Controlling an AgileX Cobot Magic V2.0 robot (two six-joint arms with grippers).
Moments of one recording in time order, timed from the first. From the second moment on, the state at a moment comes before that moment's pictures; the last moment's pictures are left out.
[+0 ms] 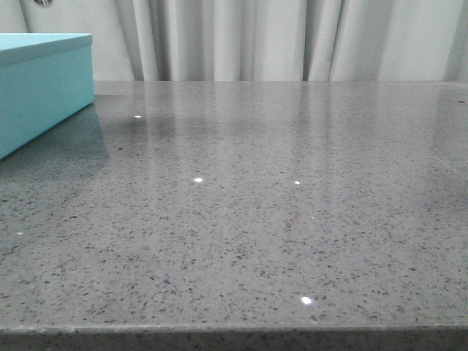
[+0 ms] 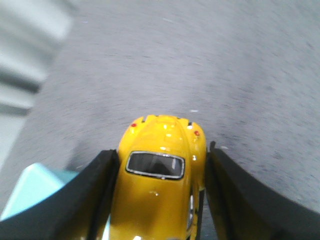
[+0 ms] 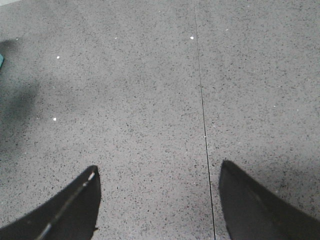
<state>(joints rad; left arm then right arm) -0.29 1.58 -1.69 -0.20 0.97 0.88 0.40 0.90 -1.10 -0.11 0.90 0.58</state>
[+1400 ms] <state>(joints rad) 0.14 1.89 -1.71 -0.19 1.22 0.33 0.40 0.90 -1.10 -0.08 0.91 0.58</state>
